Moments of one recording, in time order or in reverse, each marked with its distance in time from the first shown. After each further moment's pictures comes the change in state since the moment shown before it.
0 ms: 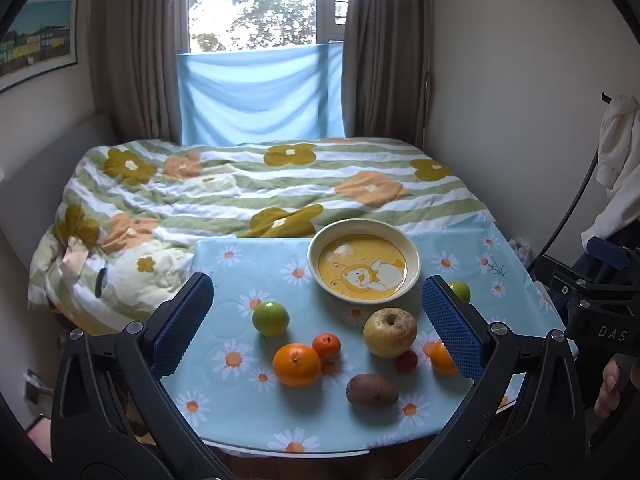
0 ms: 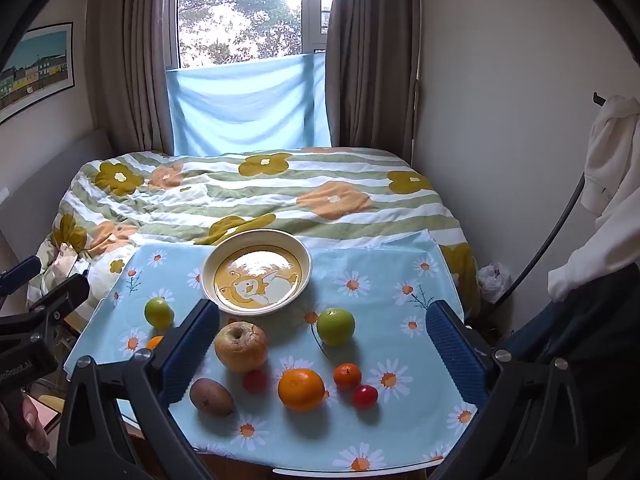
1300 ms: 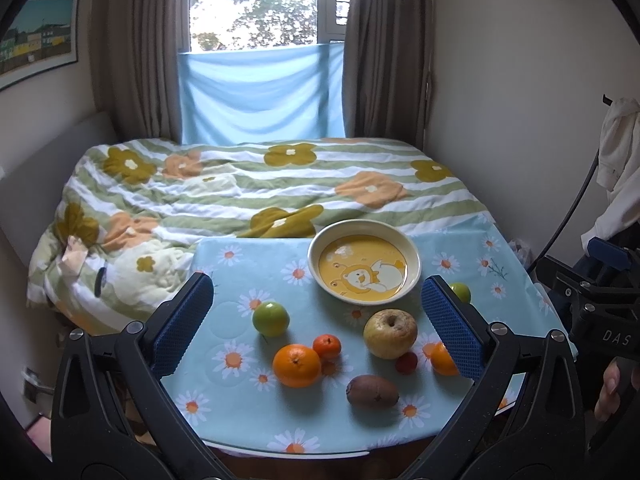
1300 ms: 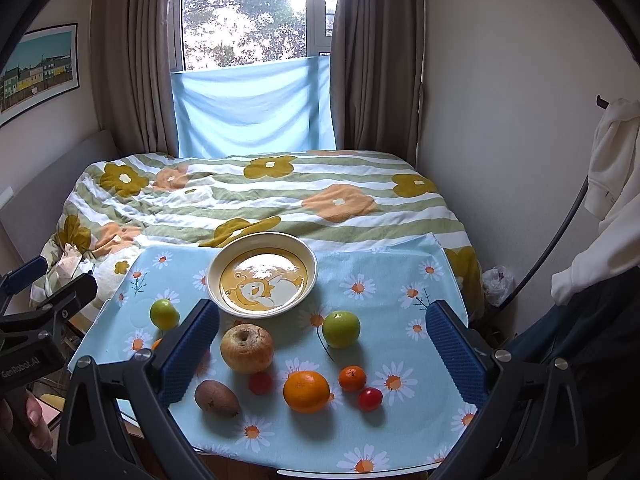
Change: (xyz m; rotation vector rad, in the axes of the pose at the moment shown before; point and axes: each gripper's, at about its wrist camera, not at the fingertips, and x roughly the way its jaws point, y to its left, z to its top) left arm 0.004 -0.001 0.001 0.001 0.004 -0.002; right arm -0.002 0.005 0.002 -0.002 -0.004 0.004
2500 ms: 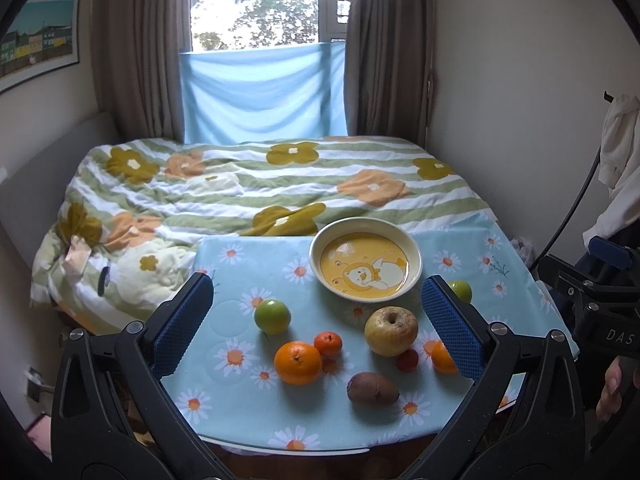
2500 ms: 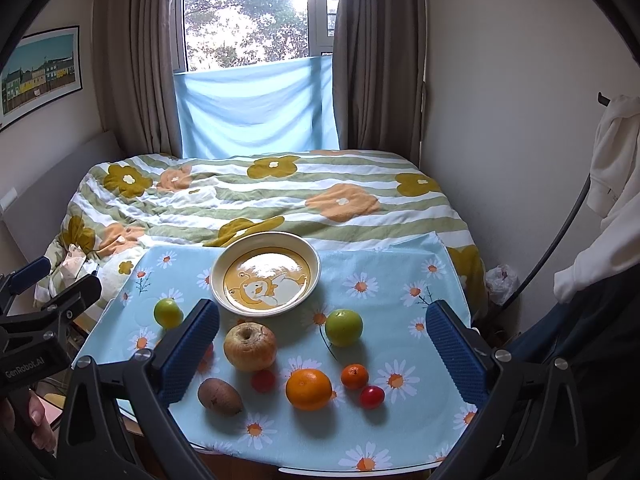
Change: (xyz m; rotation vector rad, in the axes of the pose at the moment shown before) left arm -0.009 0.004 -0.002 -0.004 0.002 0.006; right arm -0.012 0.009 0.008 -0.003 -0.003 0.011
